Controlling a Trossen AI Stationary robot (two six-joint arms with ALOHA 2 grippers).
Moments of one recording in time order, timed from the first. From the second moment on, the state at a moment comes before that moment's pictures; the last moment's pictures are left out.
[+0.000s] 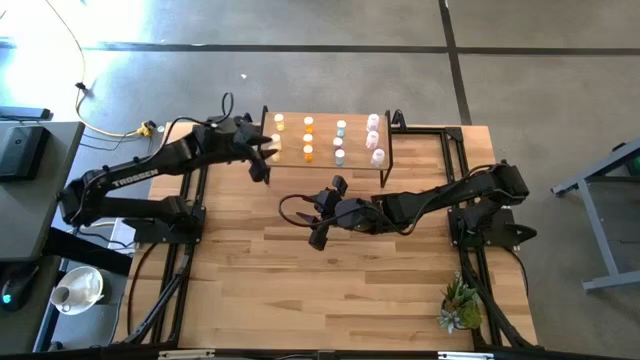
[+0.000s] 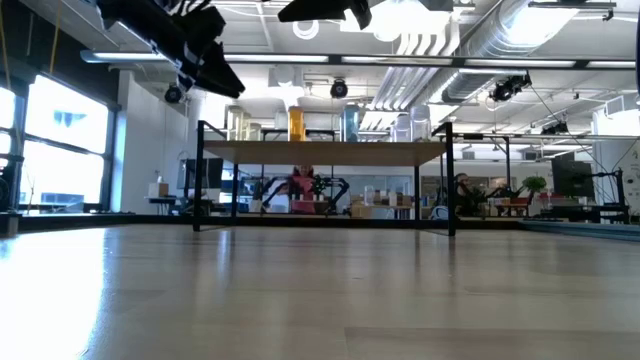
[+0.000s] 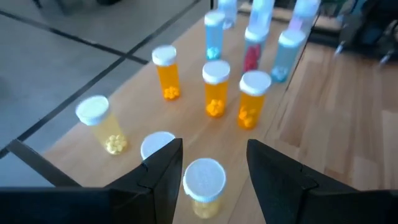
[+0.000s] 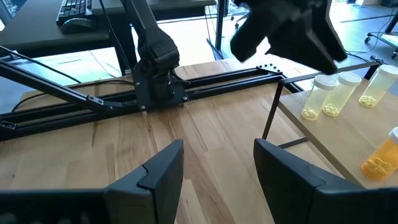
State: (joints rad) left arm 0.64 1.01 0.80 -0.30 0.00 0.05; right arm 0.22 1.71 1.39 -0.07 0.51 0.20
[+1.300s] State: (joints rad) left arm 0.22 0.36 0.29 -0.08 0.19 -0.10; right arm 0.29 1.18 0.56 0.40 0.47 0.15
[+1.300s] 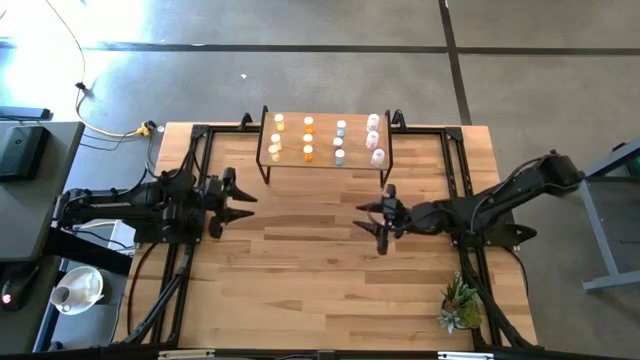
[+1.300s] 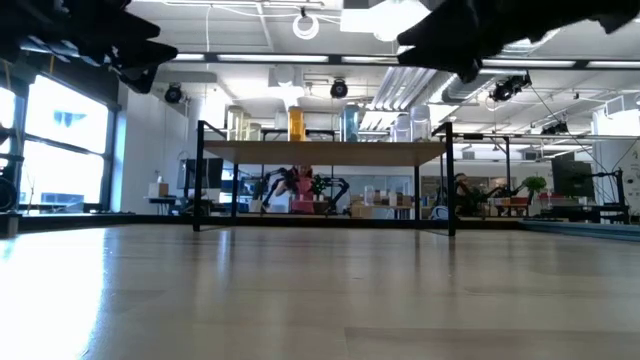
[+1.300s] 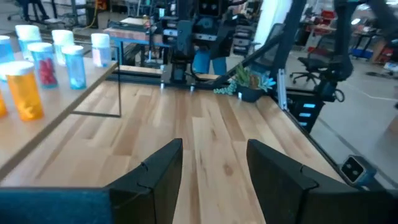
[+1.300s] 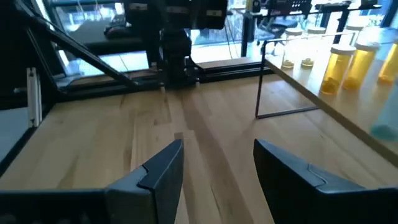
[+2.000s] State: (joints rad) left arm 0.17 0.27 0.08 0.09 0.19 -0.13; right arm 0.10 0.93 0.47 0.32 0.74 0.07
